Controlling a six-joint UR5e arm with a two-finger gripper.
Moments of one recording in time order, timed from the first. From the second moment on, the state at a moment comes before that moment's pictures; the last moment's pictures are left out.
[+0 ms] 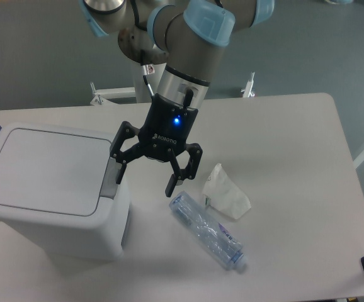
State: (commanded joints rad) arm 2.46 -1.74 -1.67 -0.78 0.92 0.24
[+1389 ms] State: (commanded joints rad) arm 2.45 -1.75 -1.69 -0.78 0.92 0.26
